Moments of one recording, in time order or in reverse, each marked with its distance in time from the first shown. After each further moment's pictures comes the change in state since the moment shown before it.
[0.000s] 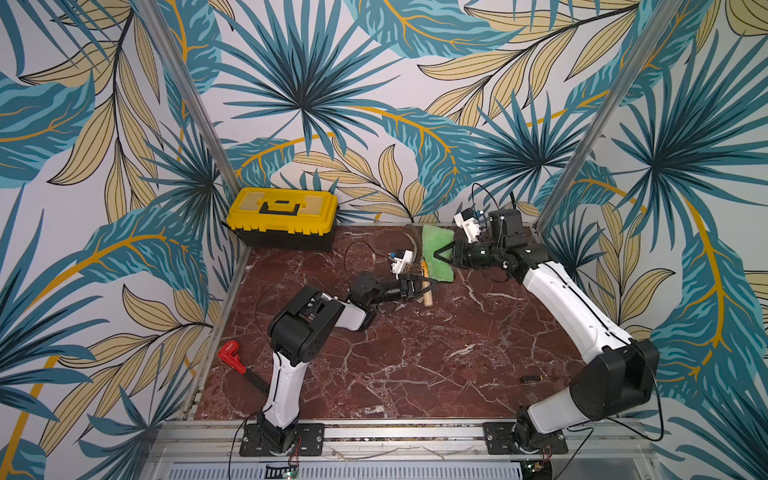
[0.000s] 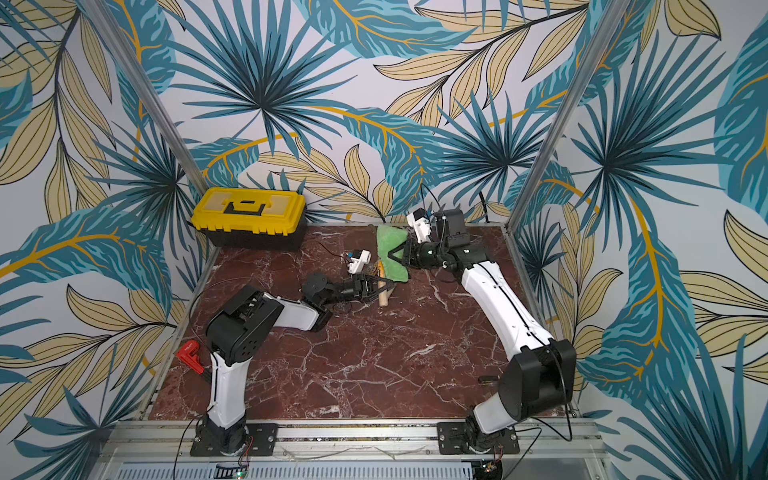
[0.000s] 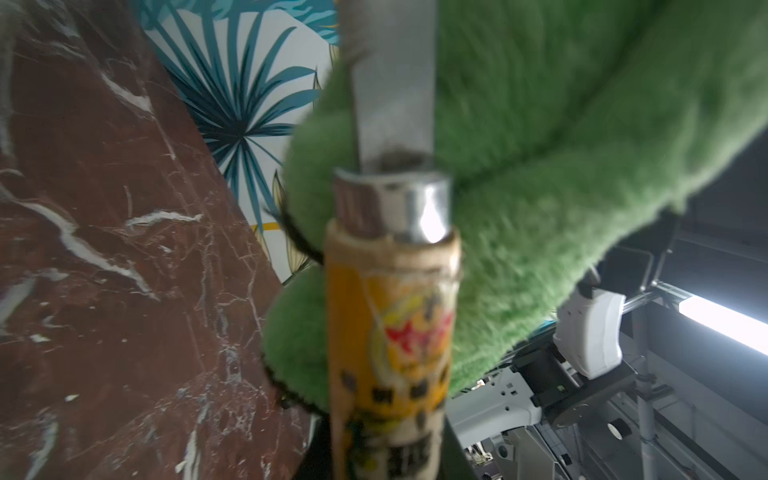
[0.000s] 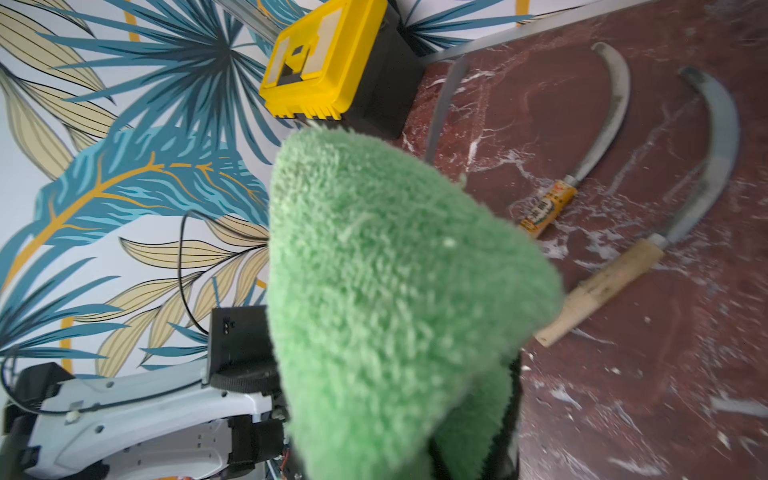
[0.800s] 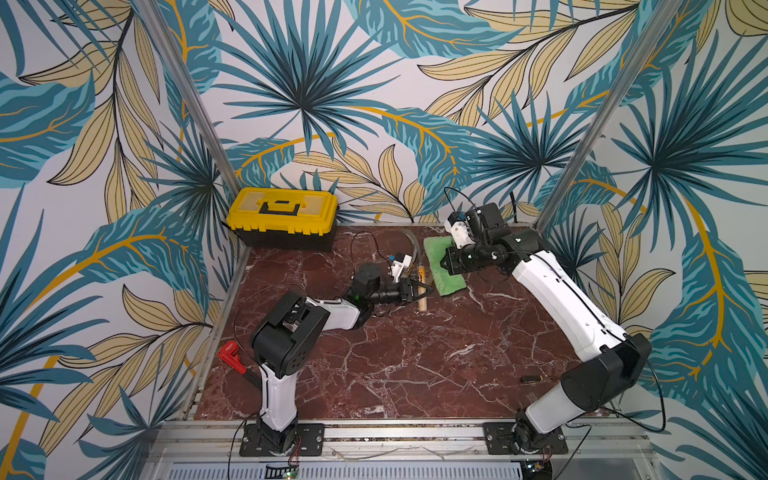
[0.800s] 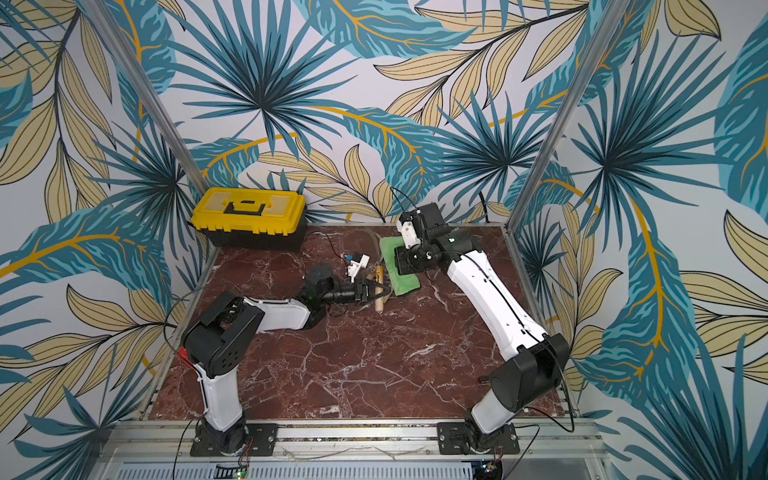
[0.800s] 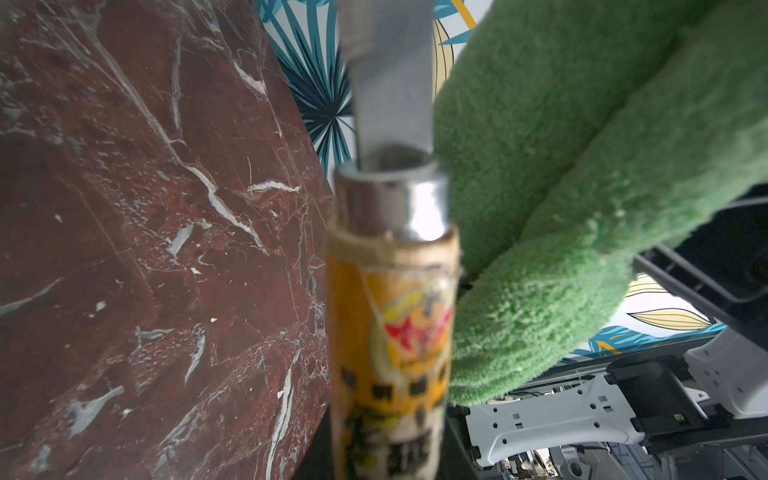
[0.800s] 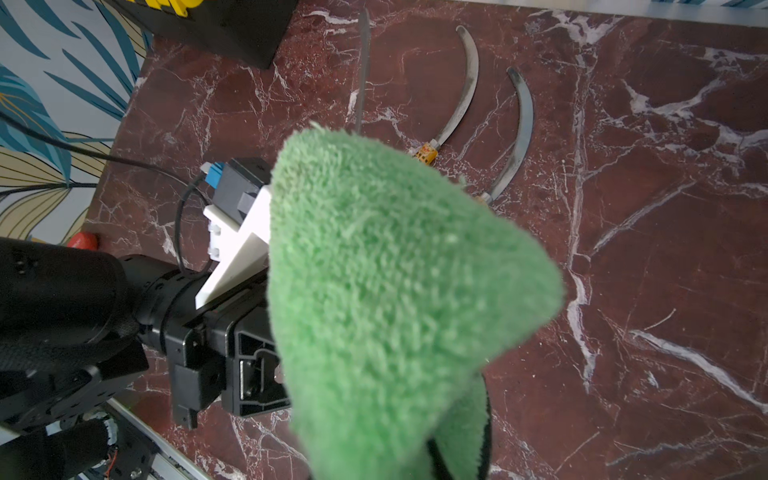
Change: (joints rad) left arm -0.003 -0.148 -0.025 -0.496 -0.007 0.323; right arm 0.153 0.114 0.270 -0.392 0.457 -0.240
